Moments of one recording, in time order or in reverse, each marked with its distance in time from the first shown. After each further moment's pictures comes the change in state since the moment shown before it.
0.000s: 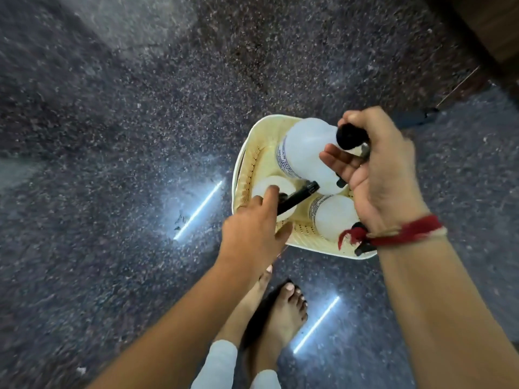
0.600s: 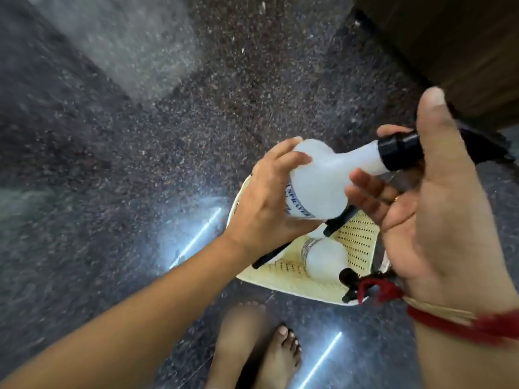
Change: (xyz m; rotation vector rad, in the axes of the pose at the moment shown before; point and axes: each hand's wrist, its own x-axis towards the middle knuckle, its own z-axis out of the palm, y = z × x) left_hand 0.078 0.026 -0.065 -0.656 0.481 0.555; right_hand -0.037 -0.083 0.008 0.037 -0.005 -0.053
